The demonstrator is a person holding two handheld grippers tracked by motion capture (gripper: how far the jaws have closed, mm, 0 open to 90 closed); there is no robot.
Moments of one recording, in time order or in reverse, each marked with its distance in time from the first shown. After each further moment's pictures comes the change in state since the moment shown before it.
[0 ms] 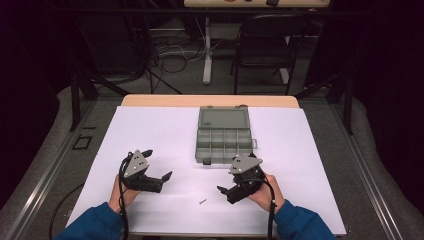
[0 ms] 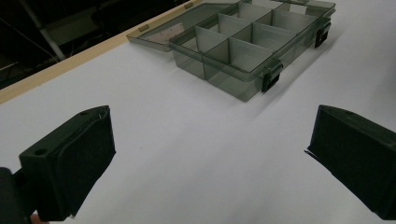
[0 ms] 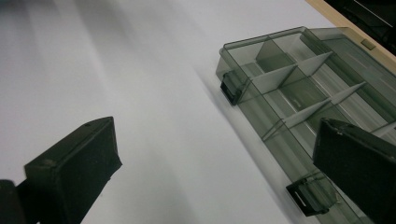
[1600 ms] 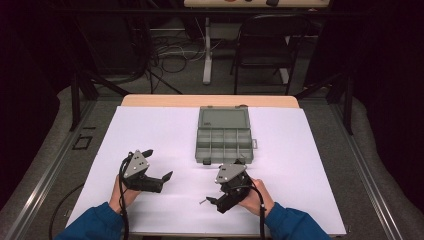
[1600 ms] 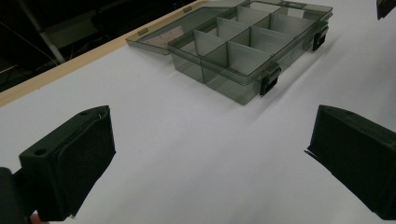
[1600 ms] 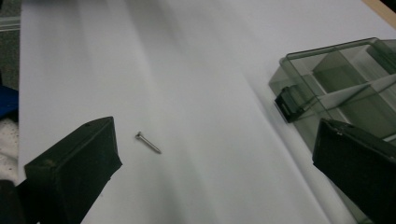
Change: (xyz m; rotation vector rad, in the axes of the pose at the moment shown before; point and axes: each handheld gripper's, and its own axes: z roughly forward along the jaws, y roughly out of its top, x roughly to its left) left arm -0.001 0.001 0.000 -0.018 0.000 0.006; right arm 0.026 0.008 0.021 0.024 0.111 -0.063
